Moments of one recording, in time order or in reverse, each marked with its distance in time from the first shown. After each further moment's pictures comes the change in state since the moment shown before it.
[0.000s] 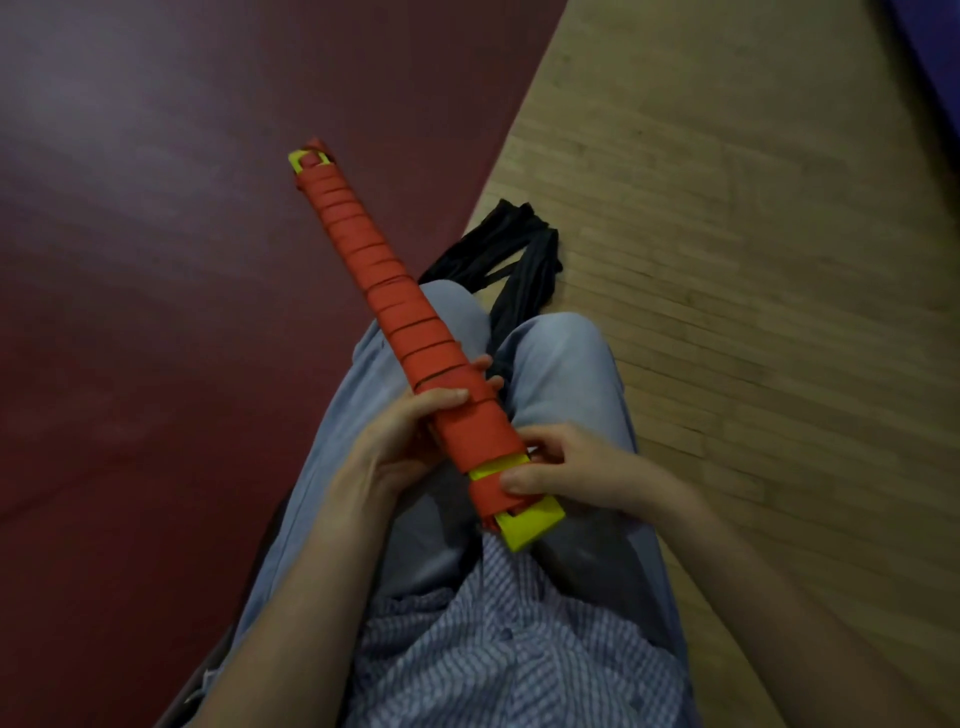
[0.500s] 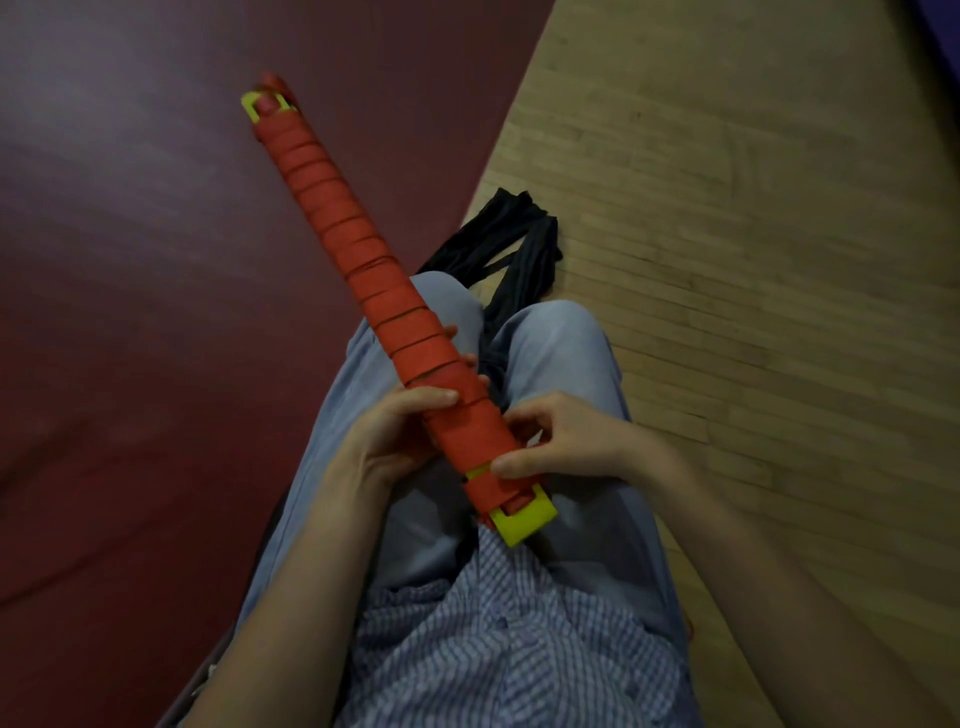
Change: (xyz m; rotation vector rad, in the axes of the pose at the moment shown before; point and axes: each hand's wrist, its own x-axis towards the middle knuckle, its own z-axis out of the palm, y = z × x) left_hand -0.001 0.001 -0.002 0.000 -0.002 0.038; right_hand 0.011 0.002 -0.015 -0.190 0.002 -0.056
